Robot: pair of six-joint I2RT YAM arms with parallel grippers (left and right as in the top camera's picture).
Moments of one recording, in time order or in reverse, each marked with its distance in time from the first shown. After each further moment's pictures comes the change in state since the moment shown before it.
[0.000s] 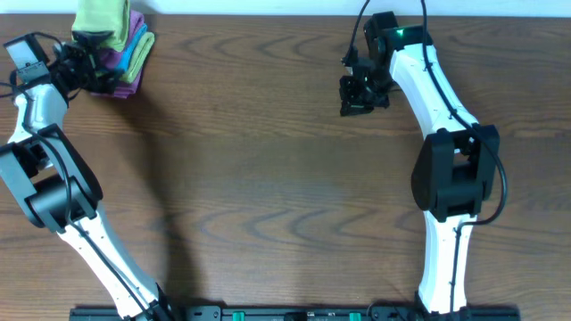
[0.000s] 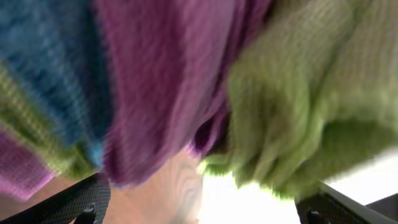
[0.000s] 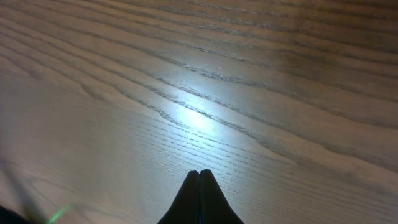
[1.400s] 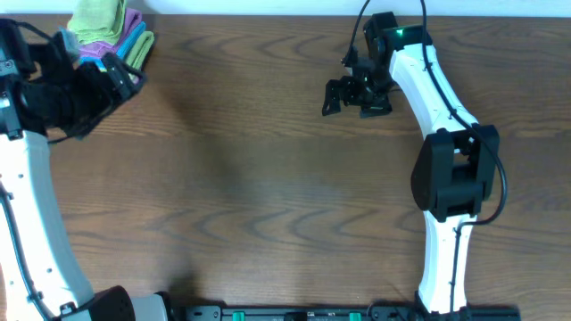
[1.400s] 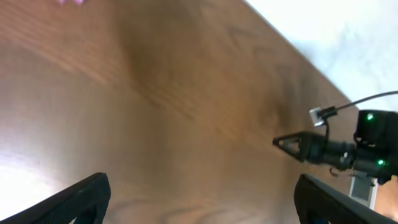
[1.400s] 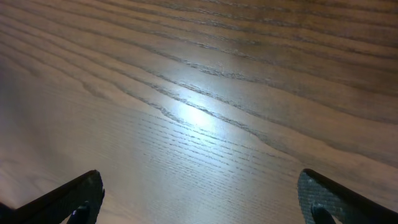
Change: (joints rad) left arm -0.163 -0.820 -0.002 -1.110 -0.378 0.887; right arm 0.001 0.000 0.000 -0.009 -0.002 0.003
